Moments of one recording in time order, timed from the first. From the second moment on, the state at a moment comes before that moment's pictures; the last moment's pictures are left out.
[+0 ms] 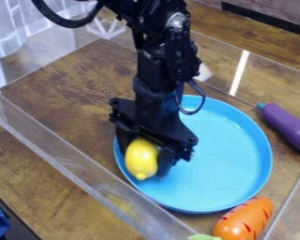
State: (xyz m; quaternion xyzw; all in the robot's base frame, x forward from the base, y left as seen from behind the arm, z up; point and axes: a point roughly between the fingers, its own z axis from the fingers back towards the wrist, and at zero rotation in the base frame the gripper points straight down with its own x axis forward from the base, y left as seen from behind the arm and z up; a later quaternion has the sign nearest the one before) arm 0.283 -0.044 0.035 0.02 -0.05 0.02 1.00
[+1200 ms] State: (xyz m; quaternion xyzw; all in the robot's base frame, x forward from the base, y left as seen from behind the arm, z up) arm 0.287 0.065 0.074 0.06 -0.09 0.06 0.99
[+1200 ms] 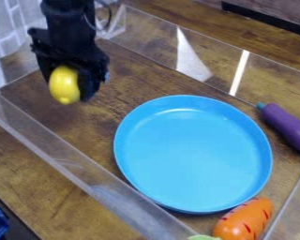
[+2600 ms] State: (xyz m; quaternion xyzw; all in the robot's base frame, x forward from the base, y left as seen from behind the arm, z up) arm 0.304 0.017 0.074 0.05 -0.15 -0.09 0.98
